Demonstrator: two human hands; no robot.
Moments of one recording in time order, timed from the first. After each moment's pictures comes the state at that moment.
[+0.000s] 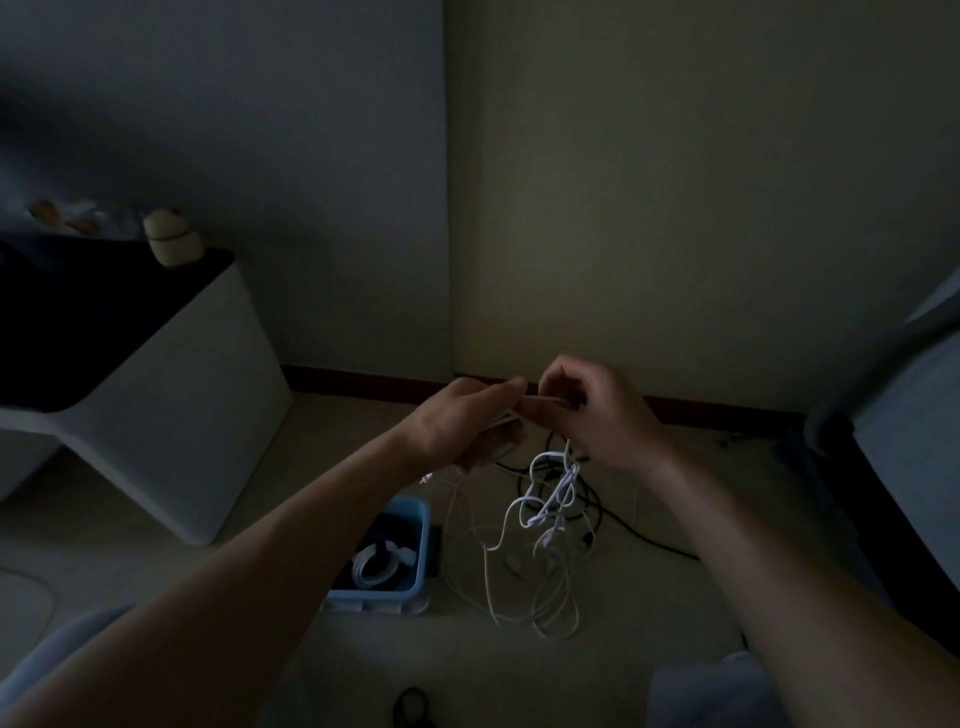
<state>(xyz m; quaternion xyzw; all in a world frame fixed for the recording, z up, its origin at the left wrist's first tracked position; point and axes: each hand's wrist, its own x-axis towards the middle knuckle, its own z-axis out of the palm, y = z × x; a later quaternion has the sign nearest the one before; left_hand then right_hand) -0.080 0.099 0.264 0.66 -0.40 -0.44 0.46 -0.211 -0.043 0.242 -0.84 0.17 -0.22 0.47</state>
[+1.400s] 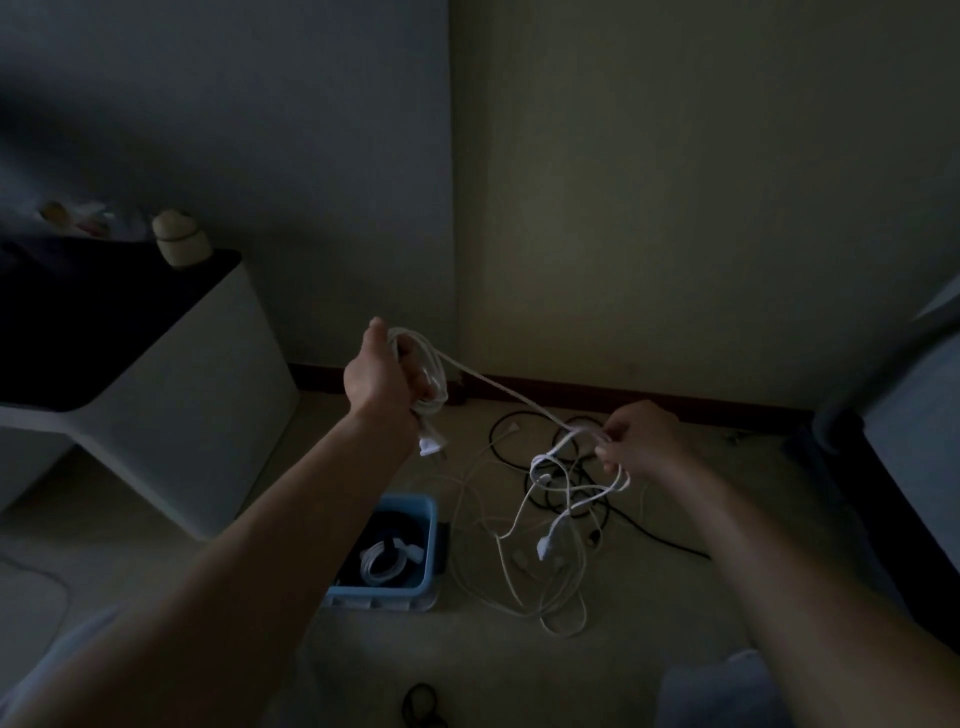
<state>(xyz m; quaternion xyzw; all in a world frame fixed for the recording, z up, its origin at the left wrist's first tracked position) -0.040 0.098 0.264 0.55 0.10 -0.26 0.79 -0.235 -0.078 0.201 -0.84 0.45 -0.05 0.31</state>
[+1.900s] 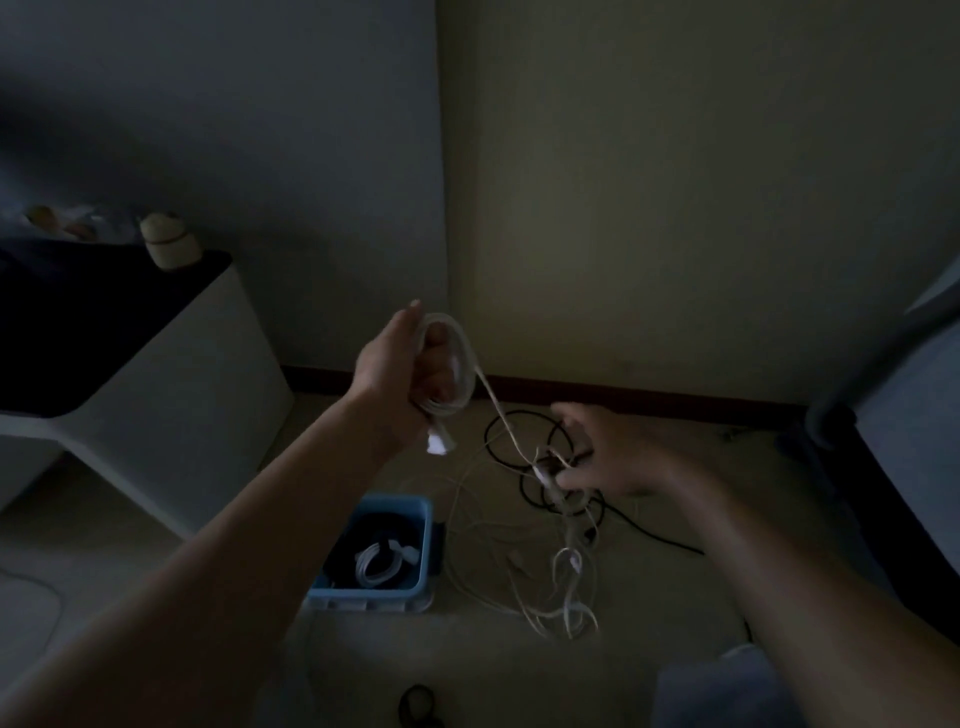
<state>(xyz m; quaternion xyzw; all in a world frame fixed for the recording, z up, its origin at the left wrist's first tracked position) -0.038 0.091 0.269 0.47 -0.05 -0.46 0.75 -0.232 -0.064 0.212 -0.90 0.29 0.06 0.31</state>
